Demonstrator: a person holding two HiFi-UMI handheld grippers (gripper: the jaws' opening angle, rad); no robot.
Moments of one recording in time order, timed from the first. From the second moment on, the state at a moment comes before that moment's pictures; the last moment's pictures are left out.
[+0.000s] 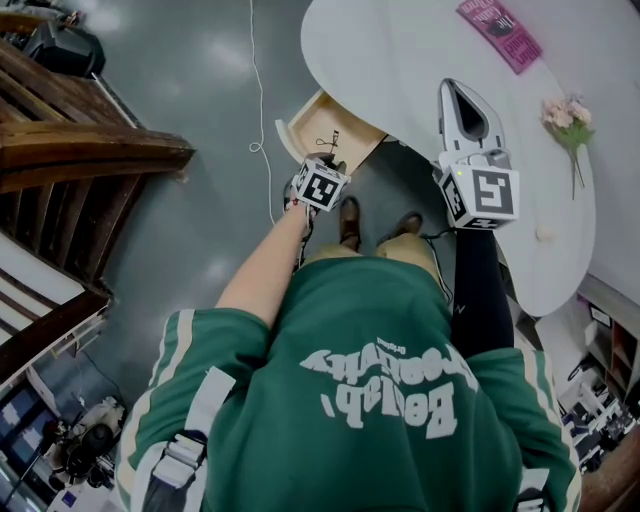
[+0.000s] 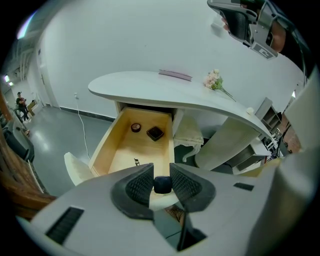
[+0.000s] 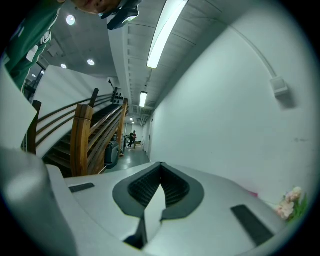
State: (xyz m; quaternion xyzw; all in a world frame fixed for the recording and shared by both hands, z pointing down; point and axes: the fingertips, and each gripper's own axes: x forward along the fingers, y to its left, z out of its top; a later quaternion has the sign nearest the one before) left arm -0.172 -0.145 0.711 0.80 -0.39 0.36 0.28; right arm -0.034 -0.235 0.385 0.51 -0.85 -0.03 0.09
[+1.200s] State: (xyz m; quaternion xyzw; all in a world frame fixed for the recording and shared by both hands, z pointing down) left arm -0.173 -0.174 0.665 0.82 -0.43 0.29 0.24; right arm -0.034 -0.244 0.383 0.51 -0.86 -0.04 0.08
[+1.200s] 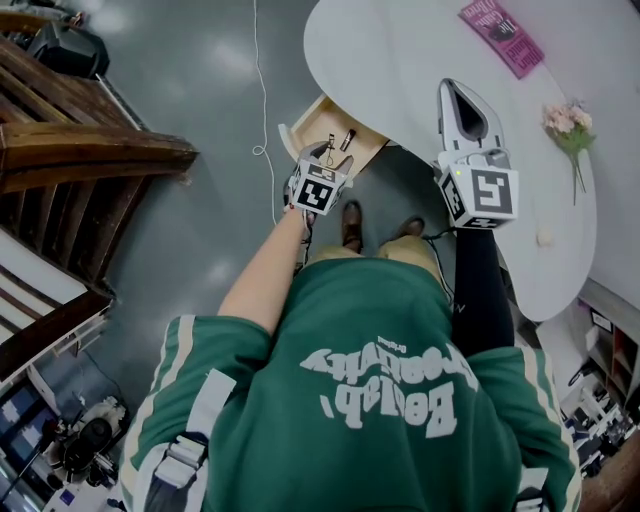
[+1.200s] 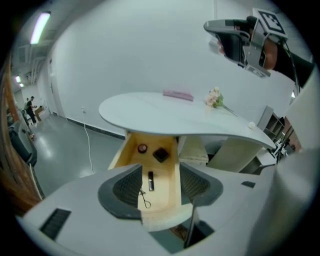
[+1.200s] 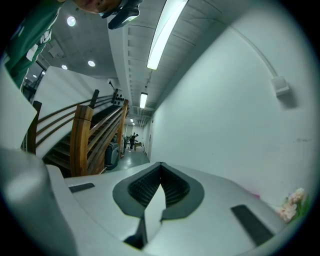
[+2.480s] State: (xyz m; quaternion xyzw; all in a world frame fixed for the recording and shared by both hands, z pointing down) left arm -0.068 -0.232 0.285 0.89 -0.44 0.03 -0.09; right arm 0.079 -0.211 0.317 0.58 -0.81 -0.09 0.04
